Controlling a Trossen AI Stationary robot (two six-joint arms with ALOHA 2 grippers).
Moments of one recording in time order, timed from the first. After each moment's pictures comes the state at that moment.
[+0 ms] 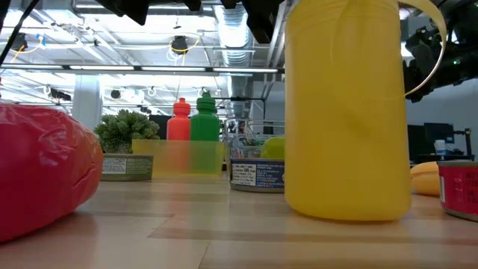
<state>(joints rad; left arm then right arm) -0.36 1.88 1.05 0.71 0.02 -0.09 -0.47 0.08 0.16 -0.25 0.05 0.02</state>
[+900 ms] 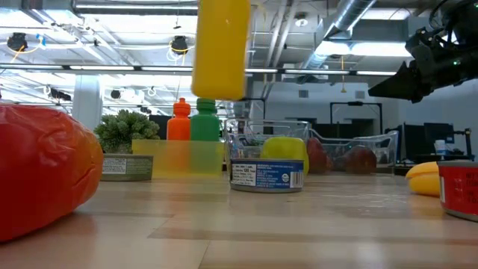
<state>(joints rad) -0.31 1.30 1.04 0.02 -0.50 0.02 -0.47 0.08 0.16 -0.26 0.05 0.02</state>
